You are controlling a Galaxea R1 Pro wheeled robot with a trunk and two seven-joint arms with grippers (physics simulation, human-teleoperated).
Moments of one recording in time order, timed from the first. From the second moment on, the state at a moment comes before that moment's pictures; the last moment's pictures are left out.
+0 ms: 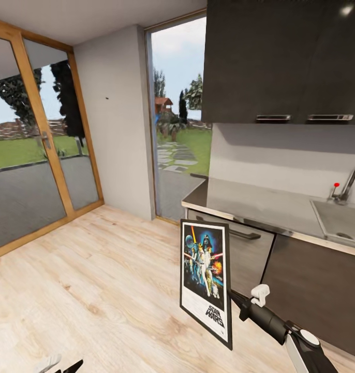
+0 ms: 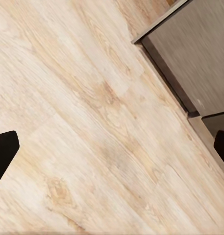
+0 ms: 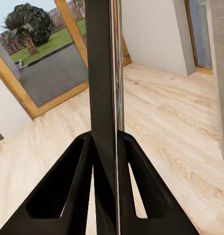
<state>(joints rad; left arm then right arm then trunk) -0.38 0.35 -0.30 -0.02 0.93 -0.09 -0.82 -0.29 -0.11 -0.20 -0.90 -0.19 -0.03 0.91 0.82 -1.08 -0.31</state>
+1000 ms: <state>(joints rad) -0.38 0.35 -0.30 -0.02 0.93 -0.08 -0.82 -0.29 -0.11 -0.20 -0.90 -0.19 -0.03 0.91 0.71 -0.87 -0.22</state>
